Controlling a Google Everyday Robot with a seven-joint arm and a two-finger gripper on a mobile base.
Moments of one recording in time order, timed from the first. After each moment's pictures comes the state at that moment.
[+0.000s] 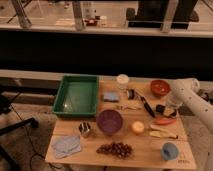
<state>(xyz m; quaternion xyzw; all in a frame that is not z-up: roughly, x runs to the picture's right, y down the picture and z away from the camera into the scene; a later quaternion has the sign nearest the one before) 0.415 0.121 0.896 -0.26 0.08 0.18 0.95</state>
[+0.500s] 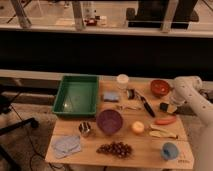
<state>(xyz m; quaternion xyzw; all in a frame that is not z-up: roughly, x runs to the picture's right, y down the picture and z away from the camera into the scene) 0.444 0.109 0.920 -0.25 0.10 0.21 0.94</state>
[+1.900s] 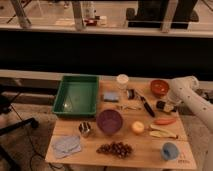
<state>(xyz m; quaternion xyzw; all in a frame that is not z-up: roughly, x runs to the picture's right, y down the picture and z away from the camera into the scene) 0.419 0.100 0.903 -0.22 0.09 0.19 0.95</state>
